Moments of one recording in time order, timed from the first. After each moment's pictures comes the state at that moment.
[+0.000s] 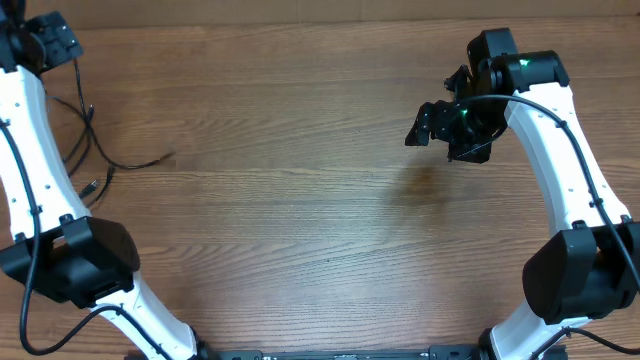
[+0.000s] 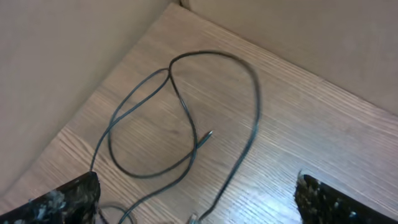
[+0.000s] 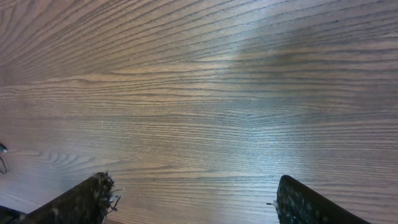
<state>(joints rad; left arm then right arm) 0.39 2.05 2.28 -1.05 -0.20 -0.14 0.11 1.84 1.71 -1.34 -0.34 0.28</state>
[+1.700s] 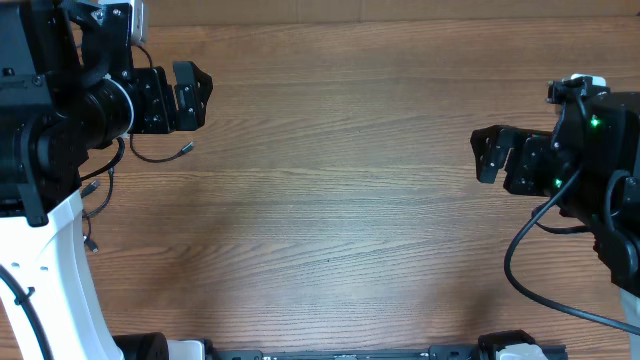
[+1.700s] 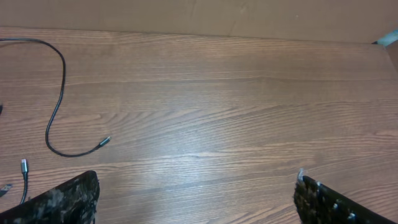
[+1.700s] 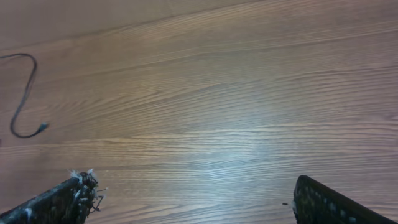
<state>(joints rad) 0.03 1.55 2.30 -1.52 0.30 -0.07 0.14 1.16 1.71 -1.33 -0.03 0.25</state>
